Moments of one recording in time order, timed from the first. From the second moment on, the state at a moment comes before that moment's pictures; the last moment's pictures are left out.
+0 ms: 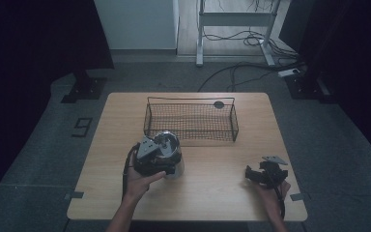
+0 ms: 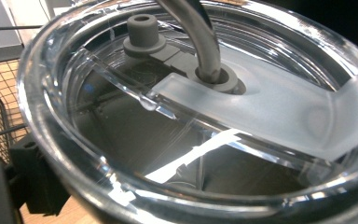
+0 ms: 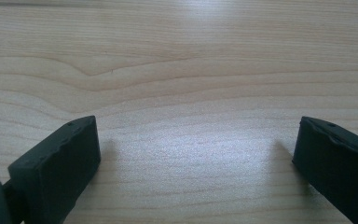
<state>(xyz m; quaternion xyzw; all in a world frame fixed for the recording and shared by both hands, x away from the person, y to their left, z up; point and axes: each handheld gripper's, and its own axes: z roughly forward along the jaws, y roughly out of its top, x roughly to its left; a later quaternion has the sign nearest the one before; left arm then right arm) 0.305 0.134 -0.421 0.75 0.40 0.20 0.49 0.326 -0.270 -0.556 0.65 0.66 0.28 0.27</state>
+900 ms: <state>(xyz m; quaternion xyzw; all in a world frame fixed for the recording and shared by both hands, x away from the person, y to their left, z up) 0.320 0.141 -0.408 0.74 0.41 0.21 0.49 0.326 -0.270 -0.556 0.65 0.66 0.28 0.27</state>
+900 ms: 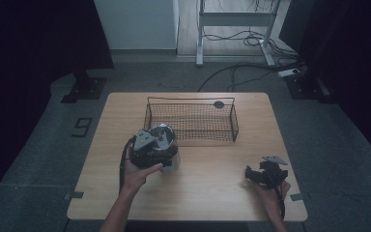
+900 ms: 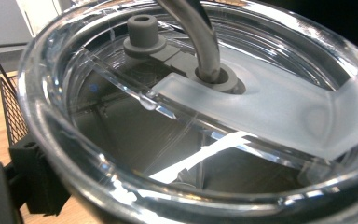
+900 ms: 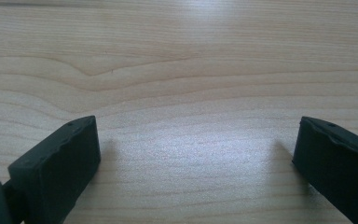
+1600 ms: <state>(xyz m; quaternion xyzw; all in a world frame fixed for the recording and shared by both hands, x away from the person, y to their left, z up) 0.343 0.144 -0.396 0.73 0.42 0.22 0.49 0.326 -0.270 -0.556 0.65 0.65 0.28 0.27</state>
